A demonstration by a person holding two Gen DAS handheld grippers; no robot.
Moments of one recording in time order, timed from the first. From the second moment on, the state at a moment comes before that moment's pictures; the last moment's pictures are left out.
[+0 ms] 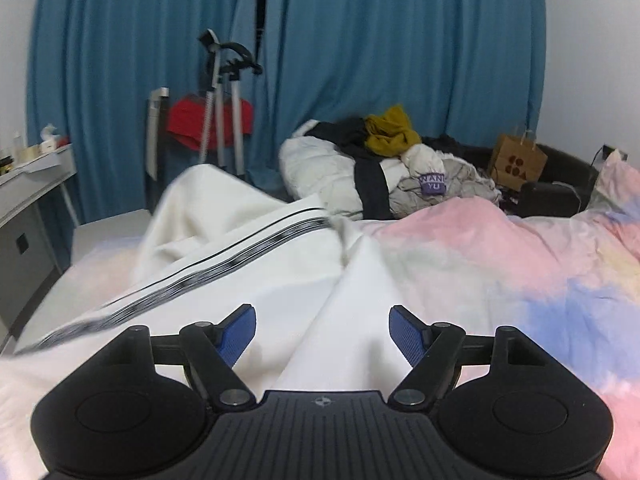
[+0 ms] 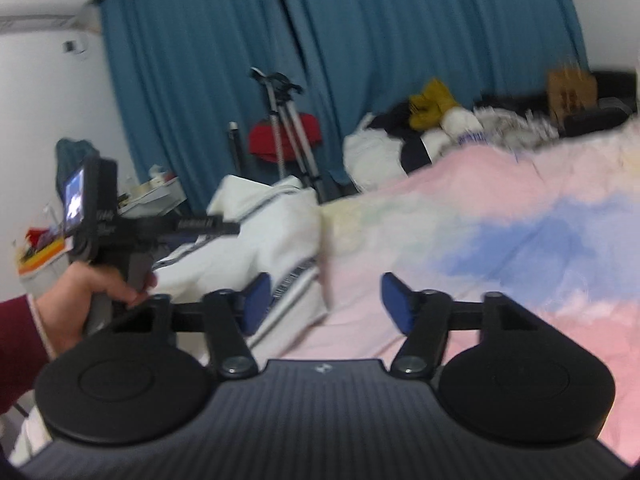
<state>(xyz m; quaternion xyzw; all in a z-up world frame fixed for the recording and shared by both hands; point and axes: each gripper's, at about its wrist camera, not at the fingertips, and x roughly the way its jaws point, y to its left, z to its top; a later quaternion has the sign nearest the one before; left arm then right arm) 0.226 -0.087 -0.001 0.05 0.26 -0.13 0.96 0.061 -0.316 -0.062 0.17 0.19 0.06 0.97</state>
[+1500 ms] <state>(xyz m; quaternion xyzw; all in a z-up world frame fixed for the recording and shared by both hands) -0.024 -0.087 -0.073 -0.01 0.29 -0.37 0.88 0.128 -0.371 -0.112 0.36 0.28 0.11 0.88</state>
